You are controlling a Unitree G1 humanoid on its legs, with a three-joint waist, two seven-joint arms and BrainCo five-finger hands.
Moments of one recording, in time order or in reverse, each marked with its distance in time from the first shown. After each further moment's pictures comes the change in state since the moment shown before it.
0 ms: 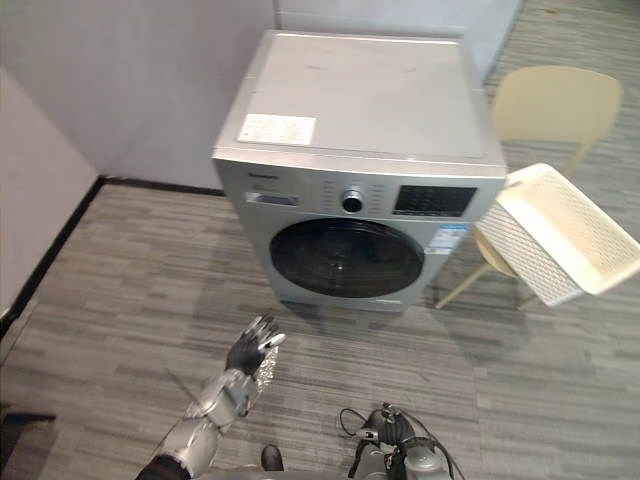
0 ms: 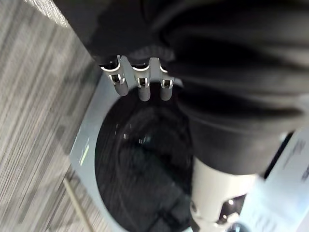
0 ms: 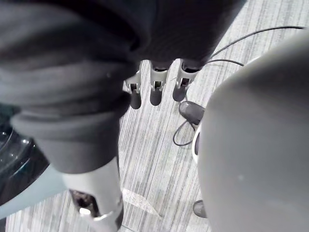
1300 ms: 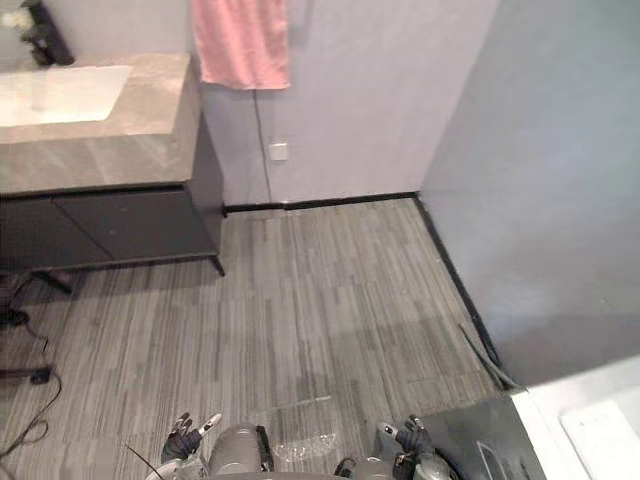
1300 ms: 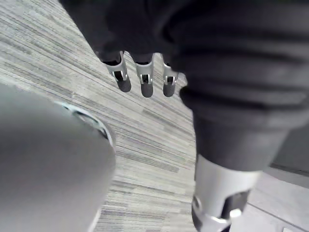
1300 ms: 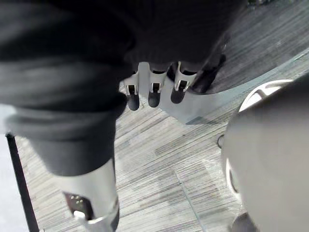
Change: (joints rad) left arm 0.085 -0.116 0.534 0.400 0.347 -0.008 0.118; right arm 0.005 0.102 -0.288 0.030 0.166 -0.026 -0.061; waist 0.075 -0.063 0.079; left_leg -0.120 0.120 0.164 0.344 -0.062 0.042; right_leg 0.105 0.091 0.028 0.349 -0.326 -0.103
